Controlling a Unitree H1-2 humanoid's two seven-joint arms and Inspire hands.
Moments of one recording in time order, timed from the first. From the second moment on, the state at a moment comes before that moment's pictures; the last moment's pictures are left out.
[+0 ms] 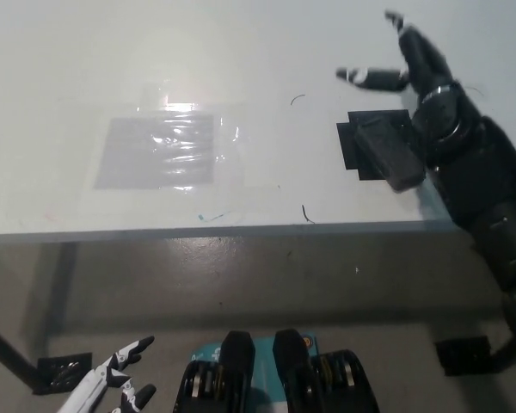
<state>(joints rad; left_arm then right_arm) 0.15 0.34 -0.07 -0.01 0.10 -0.36 -0.24 -1.10 -0.19 0.19 0.89 -0.36 0.16 -0.10</state>
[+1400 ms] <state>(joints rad) 0.14 0.34 -0.07 0.05 0.10 -0.35 -0.24 0.20 -0.14 0.32 -0.08 -0.32 -0.07 -0.15</state>
